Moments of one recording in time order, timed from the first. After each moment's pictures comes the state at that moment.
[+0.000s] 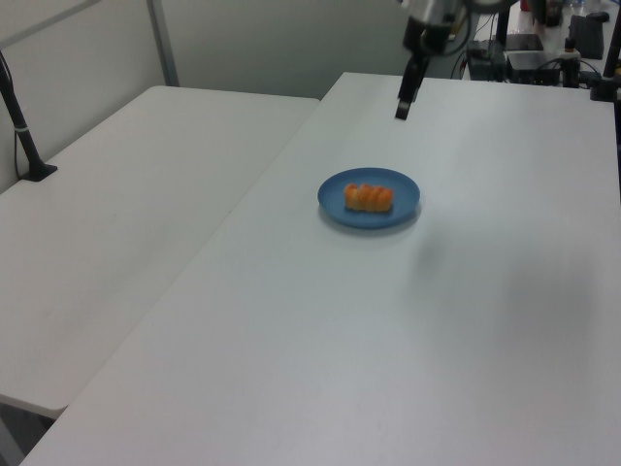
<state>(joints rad) 0.06 0.21 0.00 -1.62 0.06 2.06 -0.13</state>
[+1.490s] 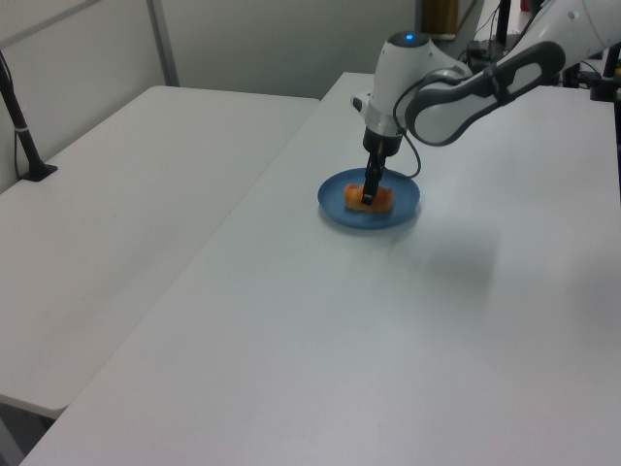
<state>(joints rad) 0.08 0.57 0.00 -1.59 -0.13 2.41 -0.11</state>
